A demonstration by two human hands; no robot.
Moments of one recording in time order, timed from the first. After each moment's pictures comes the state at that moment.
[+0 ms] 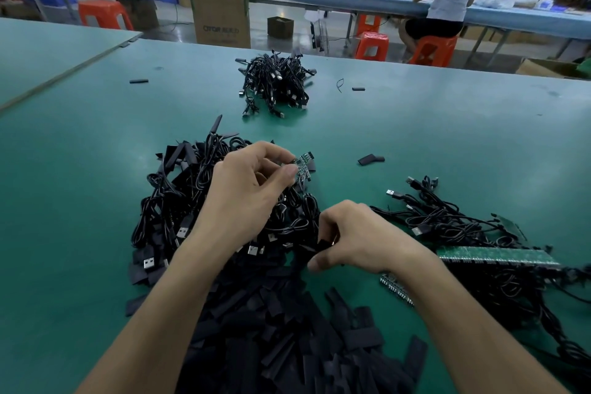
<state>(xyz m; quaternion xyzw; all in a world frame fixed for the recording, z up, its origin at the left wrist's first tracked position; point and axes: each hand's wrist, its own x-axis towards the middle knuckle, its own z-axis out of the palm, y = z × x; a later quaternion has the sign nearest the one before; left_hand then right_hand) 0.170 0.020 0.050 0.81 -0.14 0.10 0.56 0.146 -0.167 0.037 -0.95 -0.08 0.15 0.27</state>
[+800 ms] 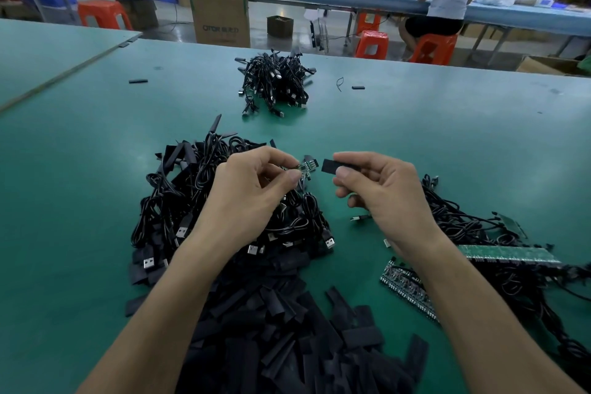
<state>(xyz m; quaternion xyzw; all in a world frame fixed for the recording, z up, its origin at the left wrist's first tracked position) 0.170 0.021 0.045 0.81 -0.16 0.08 0.56 0.148 -0.178 0.048 -0.74 -0.04 -0.10 0.66</state>
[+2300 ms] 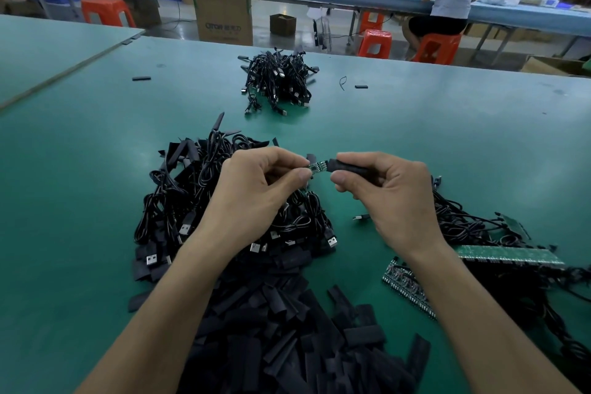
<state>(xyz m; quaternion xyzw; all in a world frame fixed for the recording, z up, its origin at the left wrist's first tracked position) 0.167 0.017 0.050 0.79 -0.17 0.07 0.59 0.145 -0.172 0.051 -0.78 -0.10 -0.21 0.59</state>
